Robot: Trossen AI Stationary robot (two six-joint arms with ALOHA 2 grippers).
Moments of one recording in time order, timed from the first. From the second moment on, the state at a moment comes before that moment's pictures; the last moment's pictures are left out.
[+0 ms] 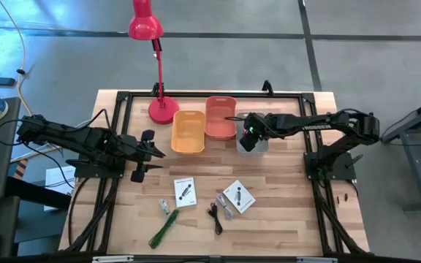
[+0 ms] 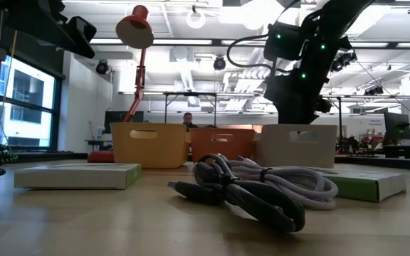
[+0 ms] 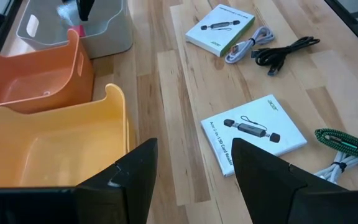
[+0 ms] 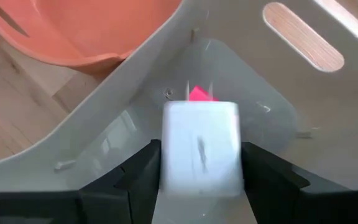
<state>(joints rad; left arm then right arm) -0.09 0.72 0.63 -0.58 -0.12 0.07 -0.29 1.49 0.85 -0.49 0.25 0.47</state>
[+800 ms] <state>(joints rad) -0.09 0.72 0.63 -0.58 -0.04 0.06 -0.18 1.32 0.85 -0.49 0.20 0.40</state>
